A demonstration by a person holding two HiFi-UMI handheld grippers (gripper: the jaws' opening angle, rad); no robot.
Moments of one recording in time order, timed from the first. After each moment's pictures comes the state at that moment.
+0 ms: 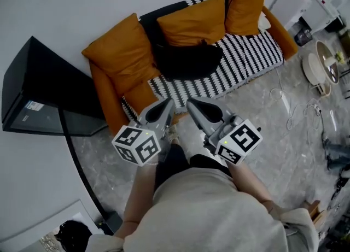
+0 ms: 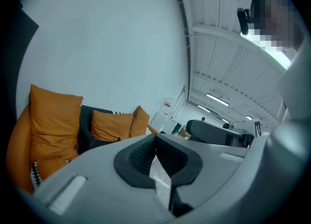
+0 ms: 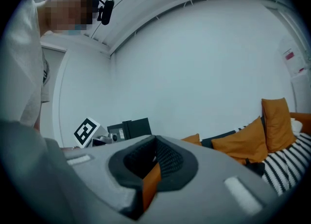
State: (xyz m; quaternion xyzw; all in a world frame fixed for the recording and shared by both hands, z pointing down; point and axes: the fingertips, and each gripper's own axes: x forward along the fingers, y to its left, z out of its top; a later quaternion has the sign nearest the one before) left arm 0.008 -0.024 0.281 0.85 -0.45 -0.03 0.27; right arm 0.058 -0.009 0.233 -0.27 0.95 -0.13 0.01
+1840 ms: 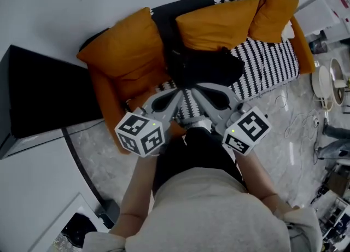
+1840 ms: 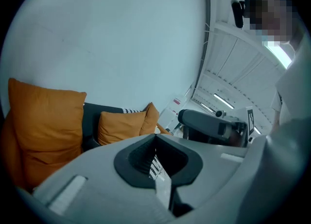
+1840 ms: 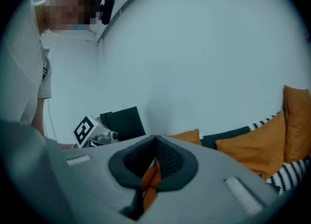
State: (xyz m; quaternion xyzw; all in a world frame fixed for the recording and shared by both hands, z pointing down) left arm -0.086 -0.255 0.339 0.84 -0.43 -0.01 0.33; right arm -0.057 -0.259 0.282 -0.22 0.96 -0.18 -0.07
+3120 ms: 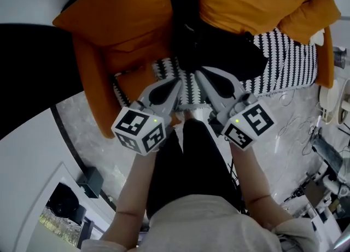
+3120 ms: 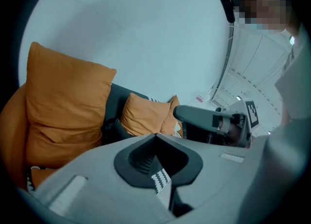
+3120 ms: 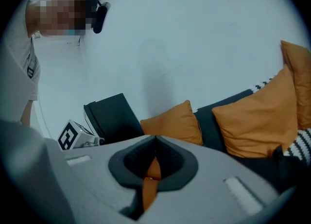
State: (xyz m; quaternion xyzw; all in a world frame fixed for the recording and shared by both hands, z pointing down) left arm -0.115 -0.298 0.487 0.76 -0.51 0.01 0.40; right arm -0.086 -0.336 0.437 -0.21 0.93 -0.28 -0.12
